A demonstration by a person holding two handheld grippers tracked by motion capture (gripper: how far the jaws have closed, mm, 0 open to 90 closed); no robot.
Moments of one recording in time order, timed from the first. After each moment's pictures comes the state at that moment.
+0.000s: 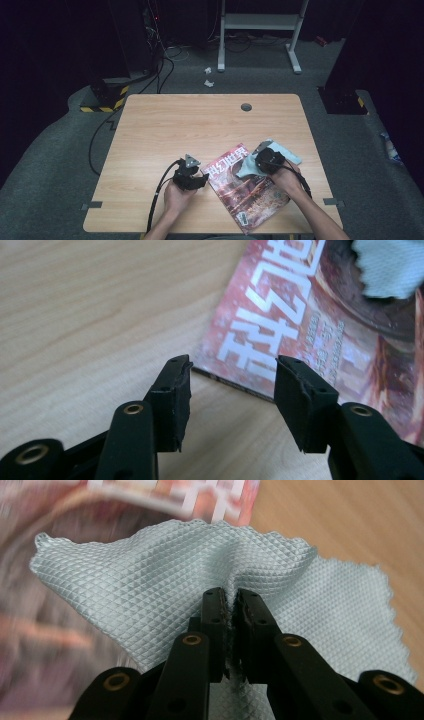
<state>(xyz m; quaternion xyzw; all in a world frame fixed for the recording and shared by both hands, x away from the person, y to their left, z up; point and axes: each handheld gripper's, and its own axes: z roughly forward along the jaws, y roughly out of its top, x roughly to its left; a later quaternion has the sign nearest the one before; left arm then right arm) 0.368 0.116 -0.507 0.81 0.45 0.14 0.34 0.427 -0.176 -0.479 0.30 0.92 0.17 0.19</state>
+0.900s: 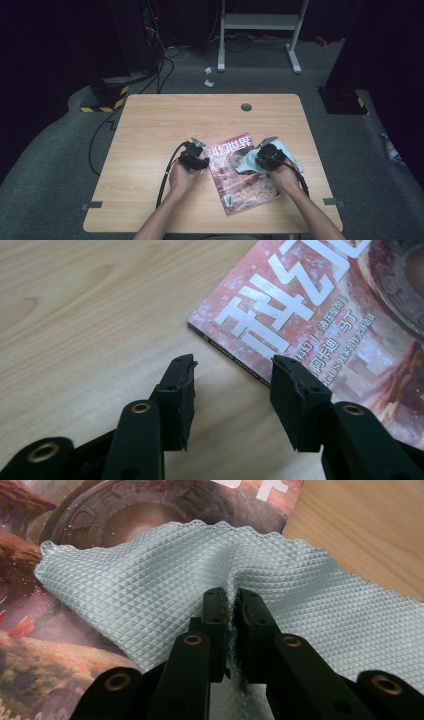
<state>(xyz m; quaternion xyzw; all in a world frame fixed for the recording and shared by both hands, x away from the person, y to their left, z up) 0.443 0.108 -0.507 0.81 0.48 0.17 0.30 0.451 -0.178 -0.488 0.36 0.89 0.21 0.17</state>
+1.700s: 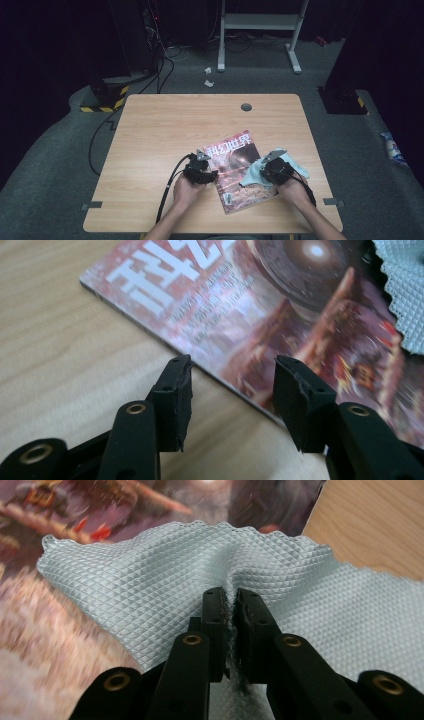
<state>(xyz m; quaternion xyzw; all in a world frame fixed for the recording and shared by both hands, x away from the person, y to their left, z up) 0.400 0.090 -0.510 0.82 0.44 0.12 0.34 0.409 -0.197 -0.489 0.33 0.90 0.22 0.16</state>
